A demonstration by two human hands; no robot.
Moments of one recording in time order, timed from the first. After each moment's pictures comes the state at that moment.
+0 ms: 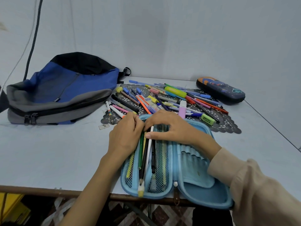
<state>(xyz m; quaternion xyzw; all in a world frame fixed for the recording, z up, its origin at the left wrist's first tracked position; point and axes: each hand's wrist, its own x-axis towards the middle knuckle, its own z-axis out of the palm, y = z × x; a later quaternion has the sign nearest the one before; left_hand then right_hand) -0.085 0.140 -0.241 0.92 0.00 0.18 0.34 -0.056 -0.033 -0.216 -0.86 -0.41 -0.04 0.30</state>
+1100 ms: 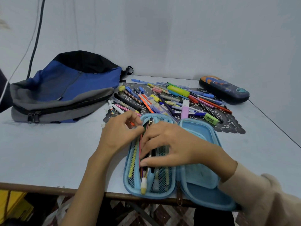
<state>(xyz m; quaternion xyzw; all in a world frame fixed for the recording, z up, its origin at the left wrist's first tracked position) -0.090 0.170 -0.236 0.87 -0.09 0.17 0.45 -0.103 -0.020 -0.198 -0.79 -0.56 -0.06 0.24</state>
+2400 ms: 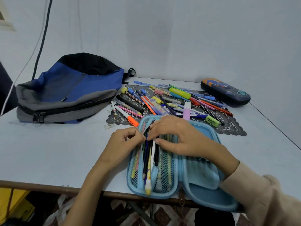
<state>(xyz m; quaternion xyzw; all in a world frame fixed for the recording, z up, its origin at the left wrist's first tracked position) -0.110 0.171 -0.265 0.70 -0.09 0.00 0.71 -0.087 -0.034 -0.206 -0.83 -0.48 -0.09 0.26</state>
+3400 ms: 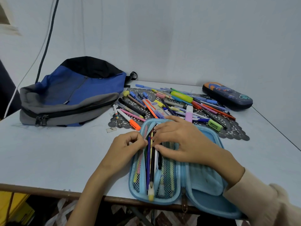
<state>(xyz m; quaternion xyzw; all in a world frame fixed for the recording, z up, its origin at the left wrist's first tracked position) -0.113 0.171 -0.264 0.69 -0.10 -0.01 0.72 -0.097 -0.030 -0.199 -0.86 -0.46 -0.17 0.12</state>
